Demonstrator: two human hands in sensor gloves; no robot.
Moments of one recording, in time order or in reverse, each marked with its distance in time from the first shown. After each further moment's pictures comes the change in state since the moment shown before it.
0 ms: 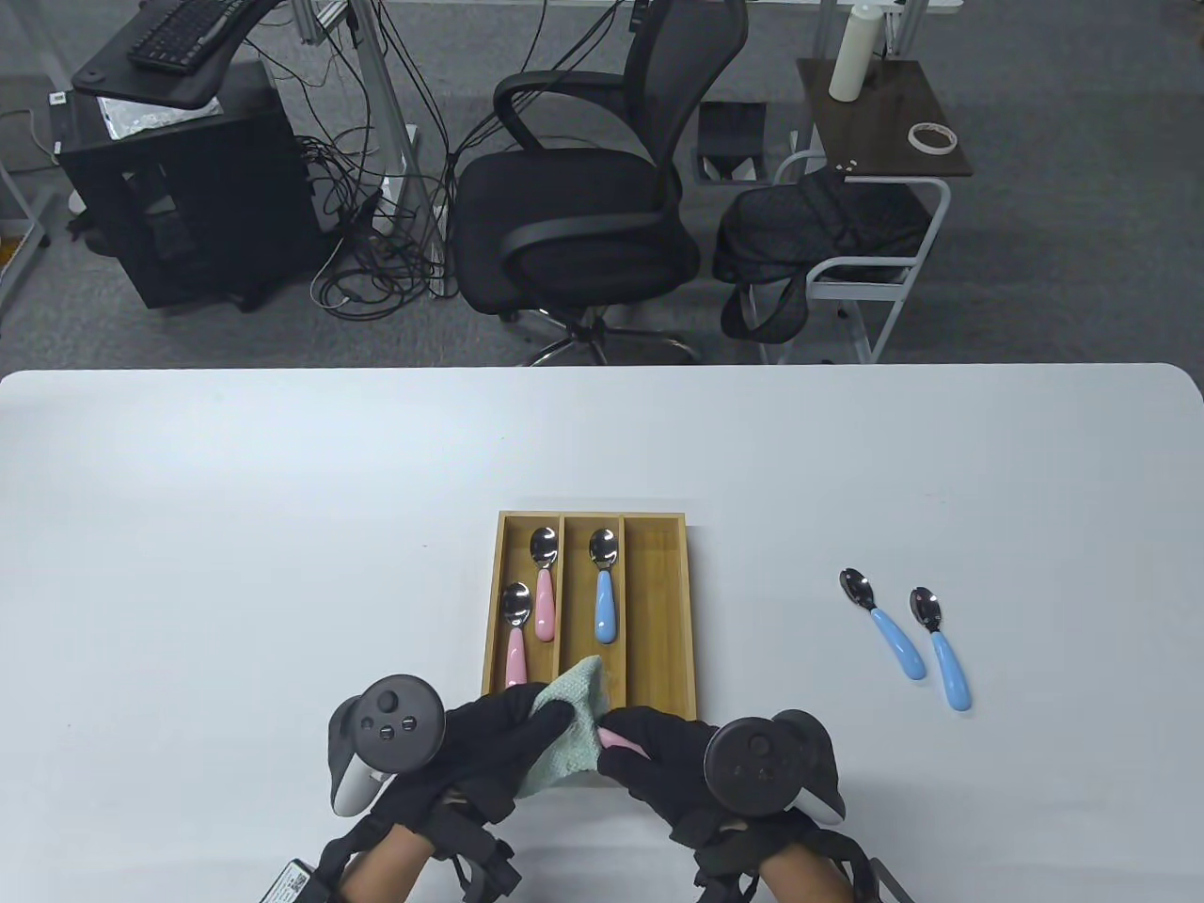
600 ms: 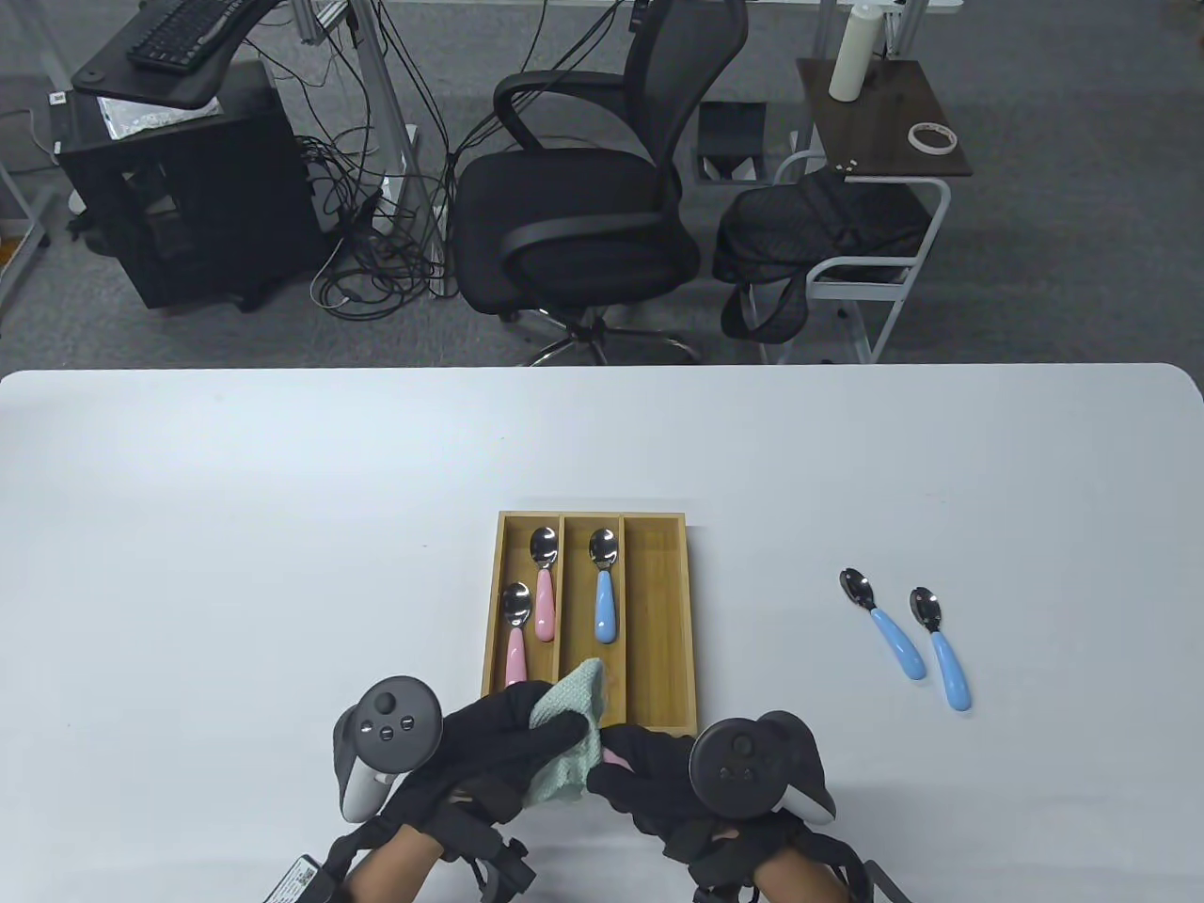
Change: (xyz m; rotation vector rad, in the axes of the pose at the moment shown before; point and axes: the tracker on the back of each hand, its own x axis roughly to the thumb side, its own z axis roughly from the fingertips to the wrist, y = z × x) left_hand -0.001 -0.004 0.001 0.073 0.001 -0.009; right_hand 0.005 0.010 0.000 0.098 0.010 -0.032
